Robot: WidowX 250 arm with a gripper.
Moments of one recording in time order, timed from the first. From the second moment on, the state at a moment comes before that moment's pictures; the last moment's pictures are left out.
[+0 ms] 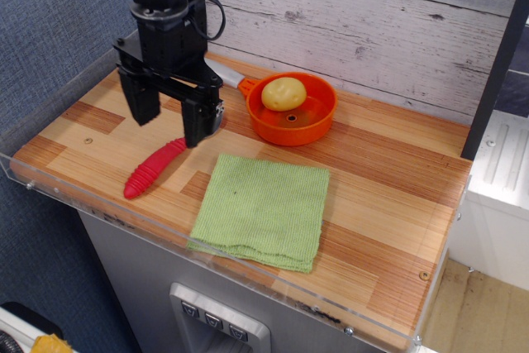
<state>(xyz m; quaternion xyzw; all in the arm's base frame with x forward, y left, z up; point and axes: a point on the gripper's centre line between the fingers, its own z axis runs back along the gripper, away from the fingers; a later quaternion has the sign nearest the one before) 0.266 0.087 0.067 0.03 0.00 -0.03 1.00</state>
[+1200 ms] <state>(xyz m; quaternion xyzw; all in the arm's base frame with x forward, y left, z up) 0.276 0.110 0.008 0.03 0.01 -0.04 1.00</state>
